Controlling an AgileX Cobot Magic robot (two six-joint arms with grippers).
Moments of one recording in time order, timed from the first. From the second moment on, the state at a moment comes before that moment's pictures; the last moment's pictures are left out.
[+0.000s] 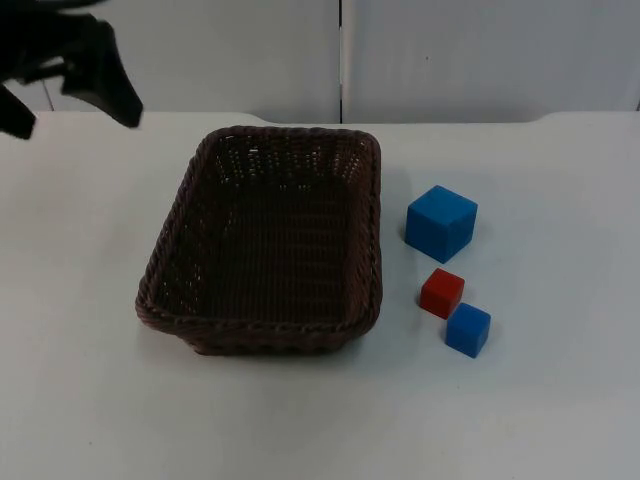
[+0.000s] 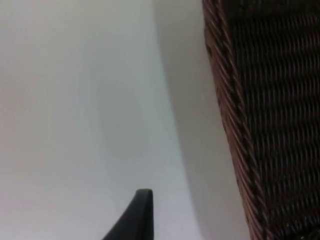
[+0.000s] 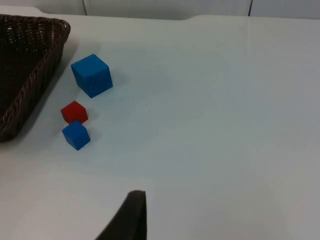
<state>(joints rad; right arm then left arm) 0.10 0.00 -0.52 0.03 1.08 -0.04 -0.01 1.77 -1.22 -0.50 0.74 0.50</state>
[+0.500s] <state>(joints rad) 0.10 0.00 -0.52 0.03 1.08 -0.04 -0.07 2.00 -1.23 -0.54 0.68 0.52</state>
